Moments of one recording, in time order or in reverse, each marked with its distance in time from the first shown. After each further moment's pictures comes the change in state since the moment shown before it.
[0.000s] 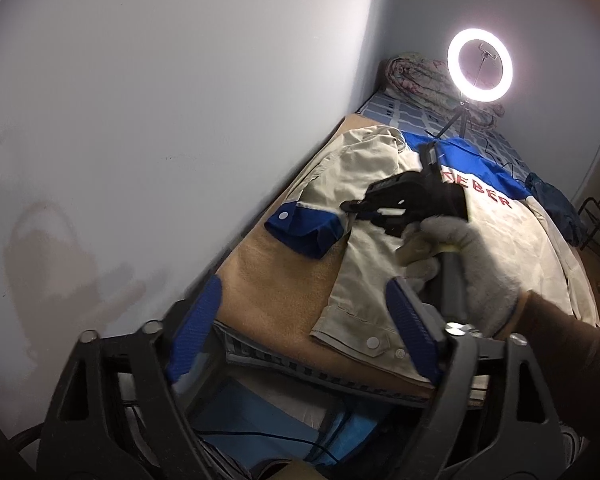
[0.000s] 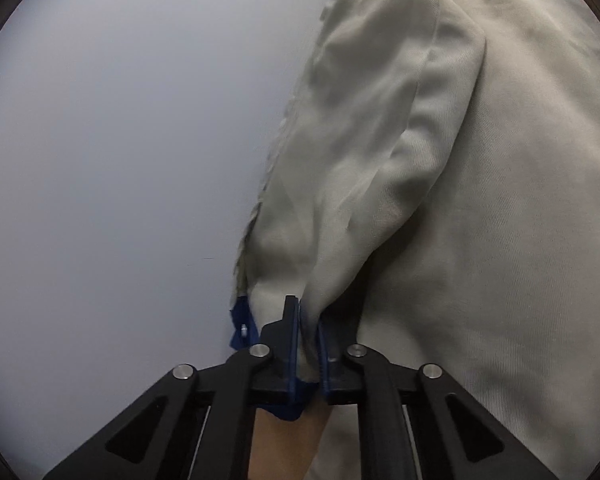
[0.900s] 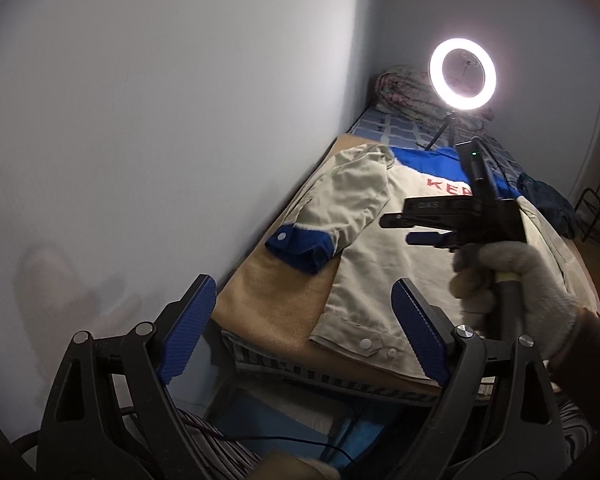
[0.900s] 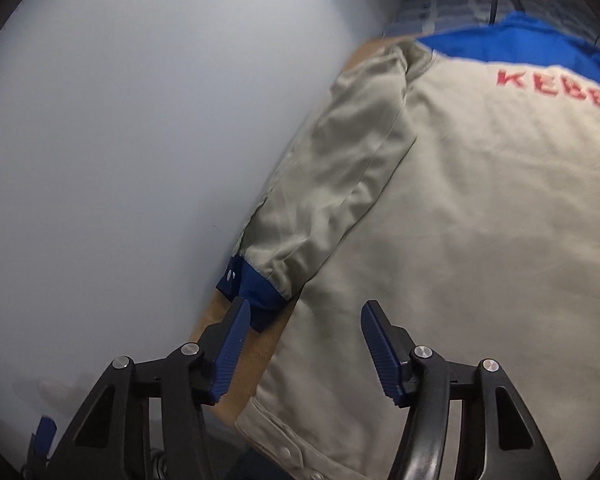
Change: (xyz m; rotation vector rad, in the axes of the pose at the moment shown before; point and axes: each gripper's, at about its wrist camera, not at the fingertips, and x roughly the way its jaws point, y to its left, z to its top) left arm -0.035 -0.010 -0.001 0.041 -0.067 0.013; right arm -0.105 0.040 -0.059 -0.223 -0.101 -0.239
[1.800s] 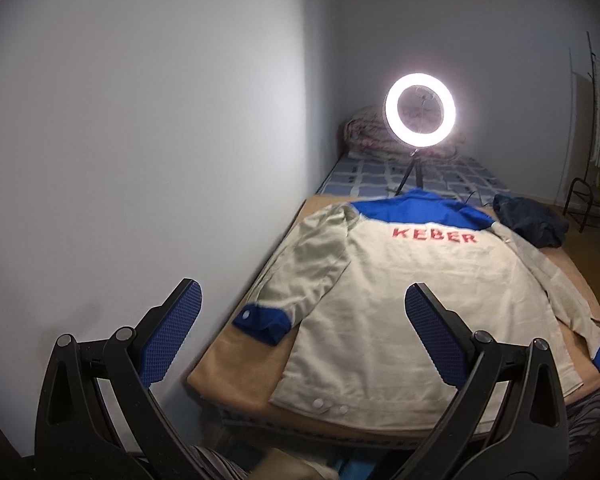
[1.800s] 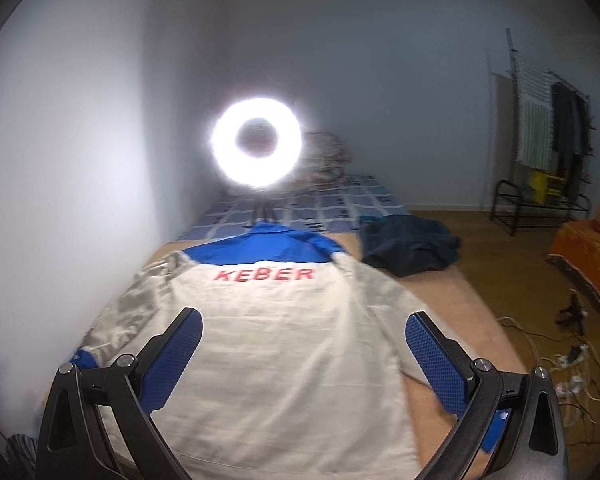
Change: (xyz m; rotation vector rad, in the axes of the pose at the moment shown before) left arm -0.060 -0.087 0.048 0.152 -0.198 -0.009; right arm -0.354 -0.038 -0.121 -0.038 -0.694 -0.695
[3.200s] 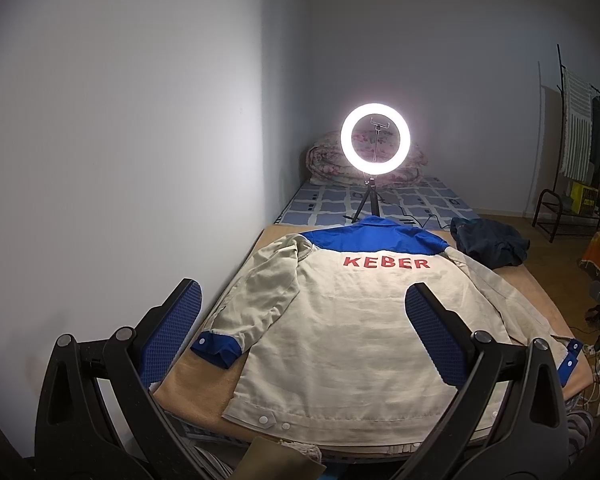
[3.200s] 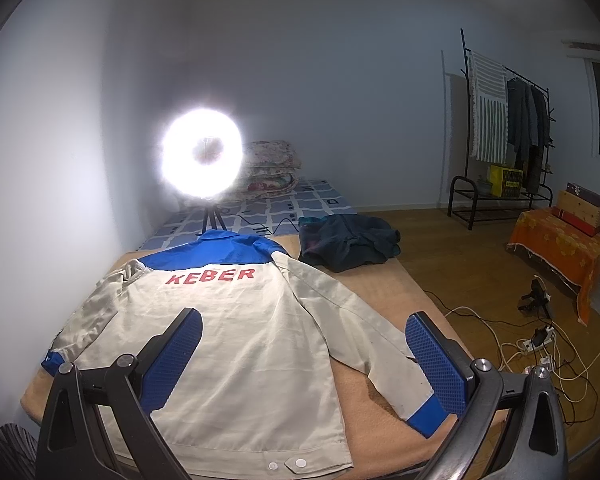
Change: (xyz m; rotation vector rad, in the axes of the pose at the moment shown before) left arm -0.056 -0.055 0.047 0.030 -0.088 -0.102; right arm -0.055 -0.081 -0.018 0.062 -0.029 -0.151
